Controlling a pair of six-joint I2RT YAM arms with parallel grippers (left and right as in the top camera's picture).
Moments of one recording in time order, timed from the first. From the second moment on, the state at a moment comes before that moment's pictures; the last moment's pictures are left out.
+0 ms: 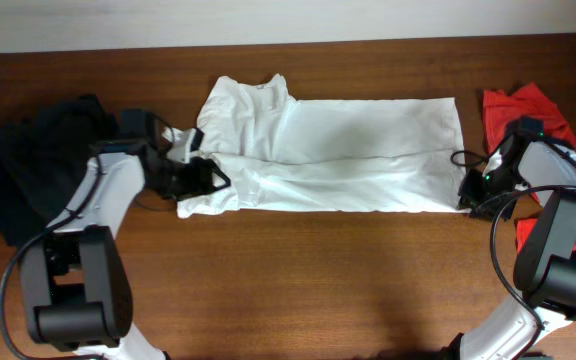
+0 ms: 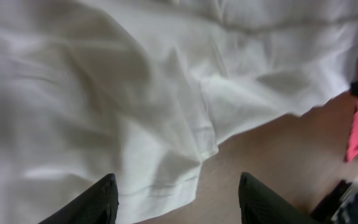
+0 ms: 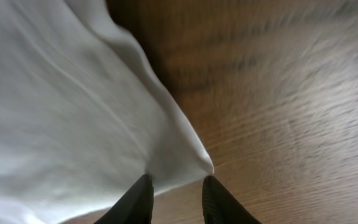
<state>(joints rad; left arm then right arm) 0.02 1.85 1.23 -0.77 0.61 0.02 -0.36 1.95 1.26 -0.93 -0.13 0.19</state>
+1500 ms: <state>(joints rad) -0.05 1.84 1.41 -1.04 0.17 -0.25 -0.36 1.95 1.25 -0.92 -0.13 0.19</state>
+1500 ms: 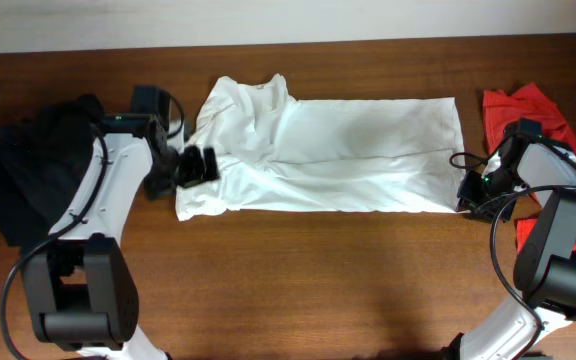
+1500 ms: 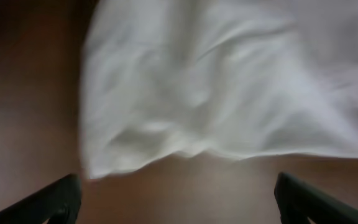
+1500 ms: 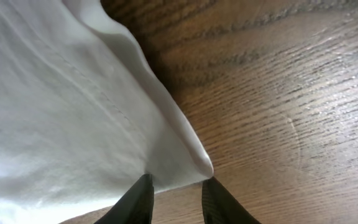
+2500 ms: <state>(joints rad) 0.03 1.84 1.12 -0.91 -0.06 -0.23 -0.36 1.95 1.25 -0.98 -0.19 0.14</state>
